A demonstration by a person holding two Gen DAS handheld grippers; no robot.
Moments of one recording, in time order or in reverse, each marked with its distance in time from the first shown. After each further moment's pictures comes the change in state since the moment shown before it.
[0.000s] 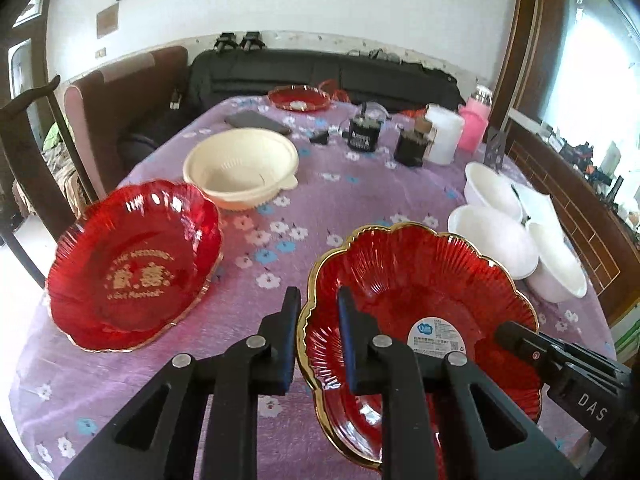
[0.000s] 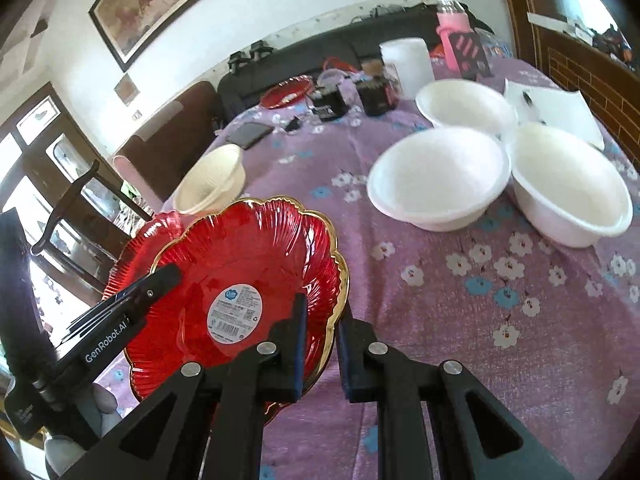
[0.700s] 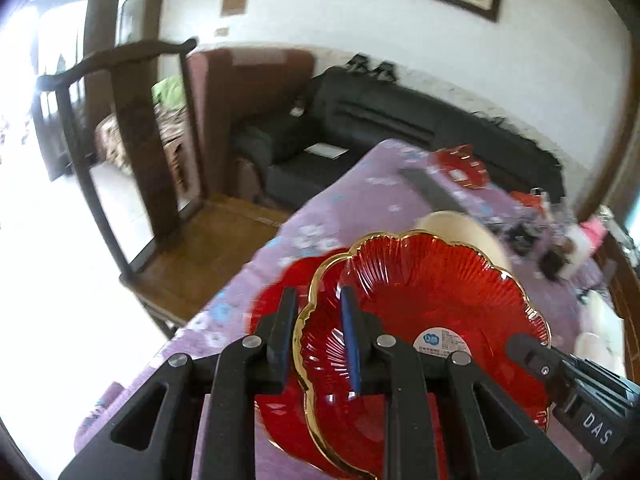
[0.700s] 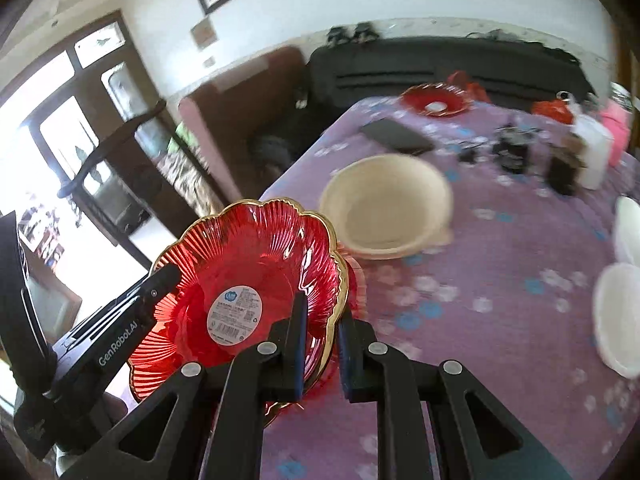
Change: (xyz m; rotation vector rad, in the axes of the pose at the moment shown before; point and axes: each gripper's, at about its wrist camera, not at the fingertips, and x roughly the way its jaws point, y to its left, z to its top) left arm 0.010 0.213 0.046 -0.316 -0.063 0.268; right arm 0.130 0.215 0.052 -0.285 0.098 0.118
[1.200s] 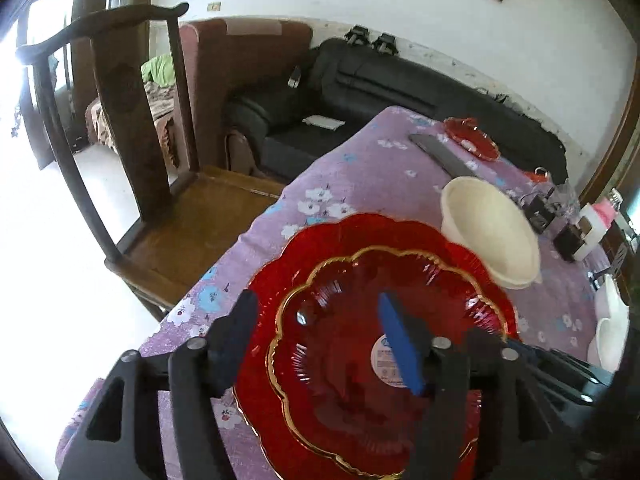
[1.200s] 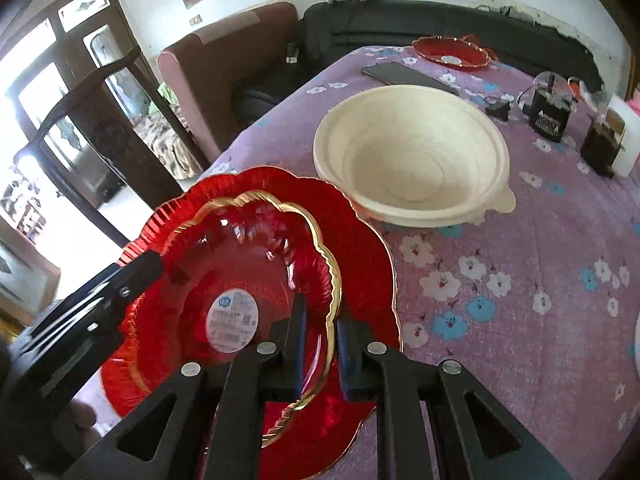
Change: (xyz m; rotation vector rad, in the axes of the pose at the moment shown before) left arm 0.034 0.008 -0.013 0.013 0.060 -0.043; right arm 0.078 0.001 -0.013 -0.037 0.094 -0.095
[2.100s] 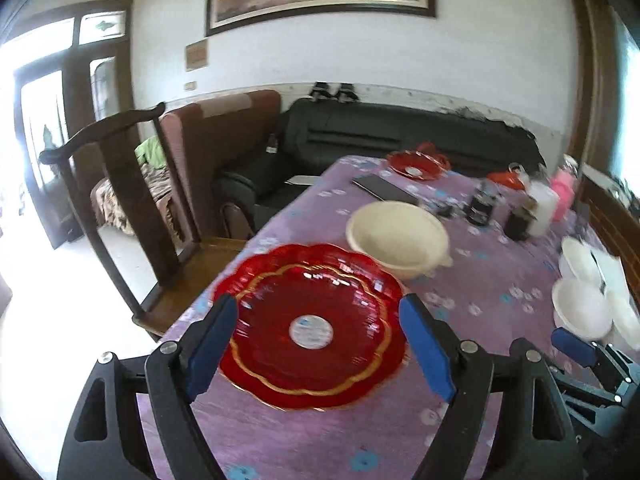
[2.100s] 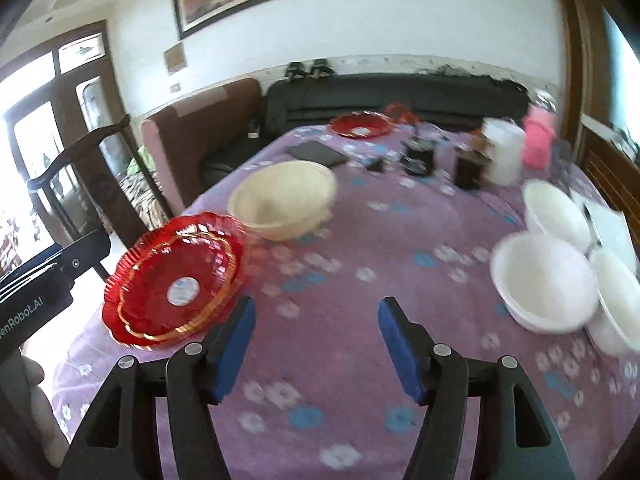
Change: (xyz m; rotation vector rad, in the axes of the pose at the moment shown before) left arm -0.112 -0.097 -0.047 0.218 -0.201 0.044; right arm -0.144 -0.099 -0.085 0.096 -0.268 -0.104
